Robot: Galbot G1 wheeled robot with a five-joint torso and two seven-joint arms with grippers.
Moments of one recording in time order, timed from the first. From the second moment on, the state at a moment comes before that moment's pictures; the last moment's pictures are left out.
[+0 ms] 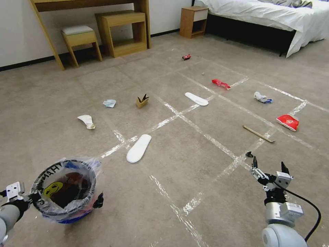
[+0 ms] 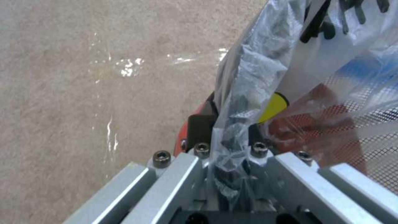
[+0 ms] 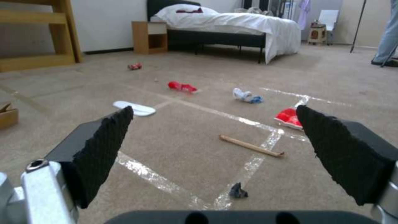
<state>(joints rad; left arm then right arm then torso) 1.67 -0.97 -1.07 -1.93 -1.06 0.67 -0.27 -1.56 1.40 0.77 1.93 0.24 0.17 0.13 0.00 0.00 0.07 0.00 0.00</state>
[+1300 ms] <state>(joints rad) 1.68 -0.98 -1.08 -1.93 -1.04 0.66 -0.26 -1.56 1.40 0.76 1.93 0.23 0.17 0.13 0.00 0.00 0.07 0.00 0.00</state>
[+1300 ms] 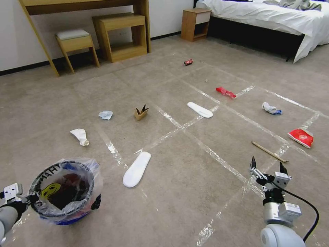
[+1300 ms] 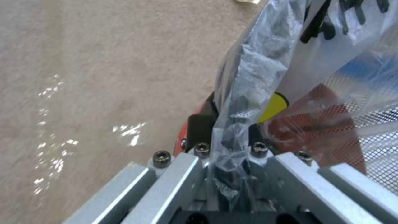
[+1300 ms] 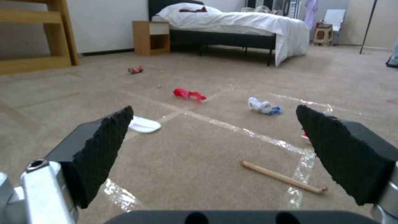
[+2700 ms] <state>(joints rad) 1.67 -0.99 -1.07 -1.91 -1.02 0.65 -0.26 -1.54 1.40 0.75 1.91 0.24 0.19 0.13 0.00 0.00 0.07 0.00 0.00</state>
